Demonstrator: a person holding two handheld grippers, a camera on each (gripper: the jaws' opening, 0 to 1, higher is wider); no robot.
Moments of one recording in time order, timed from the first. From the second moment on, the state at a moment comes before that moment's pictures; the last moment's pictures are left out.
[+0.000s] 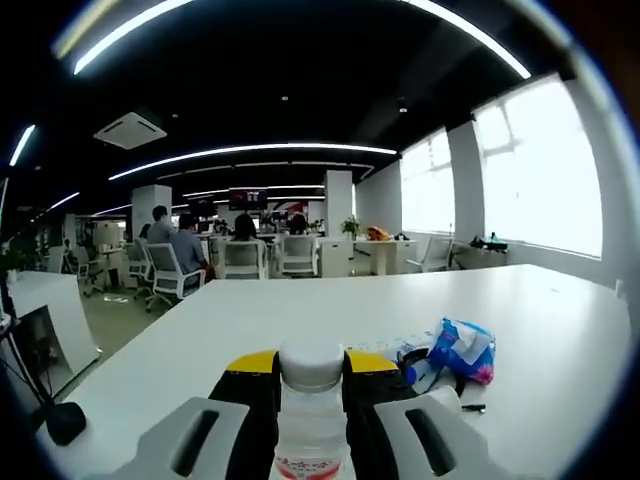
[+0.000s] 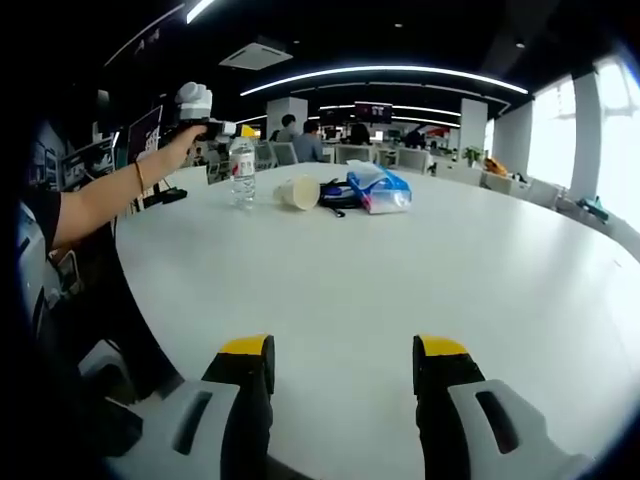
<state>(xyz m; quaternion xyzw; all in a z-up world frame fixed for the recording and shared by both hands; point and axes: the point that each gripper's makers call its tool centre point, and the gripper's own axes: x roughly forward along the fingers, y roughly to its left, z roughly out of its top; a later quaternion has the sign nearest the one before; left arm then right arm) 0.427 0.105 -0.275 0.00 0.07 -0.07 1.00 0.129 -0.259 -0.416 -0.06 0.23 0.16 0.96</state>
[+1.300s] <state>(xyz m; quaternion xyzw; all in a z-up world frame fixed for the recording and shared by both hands) 0.444 0.152 -0.281 0.02 0.08 -0.06 0.99 0.135 -0.248 -0.418 -0.08 0.24 0.16 0.95</state>
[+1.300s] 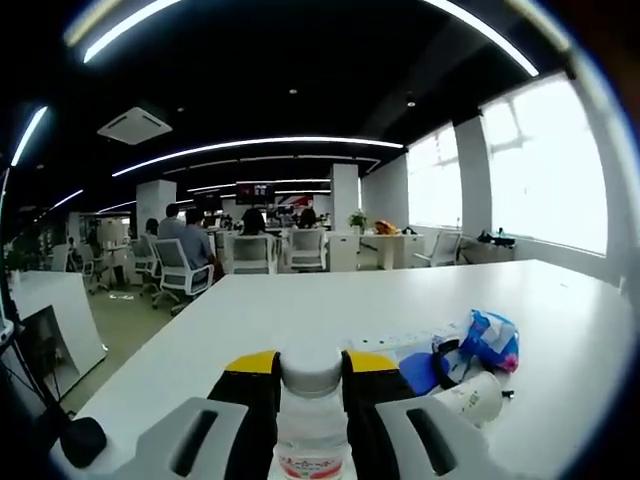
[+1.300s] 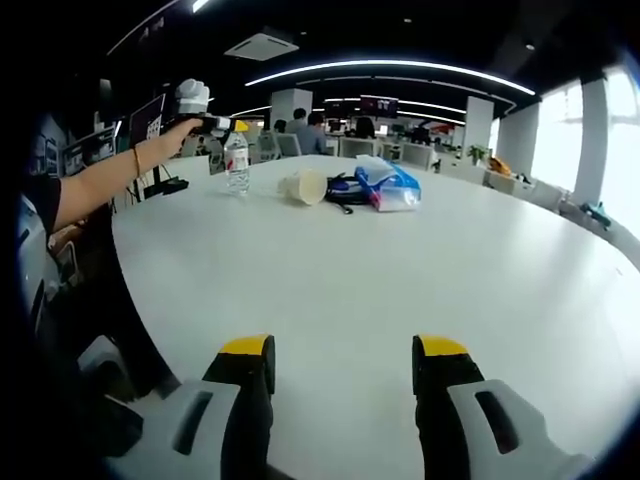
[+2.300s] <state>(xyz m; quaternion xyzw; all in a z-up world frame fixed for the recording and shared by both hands) 0.441 0.156 -0.257 0.14 0.00 -0.07 0.99 0.132 -0.244 -0.414 -0.08 0.24 0.16 0.95</state>
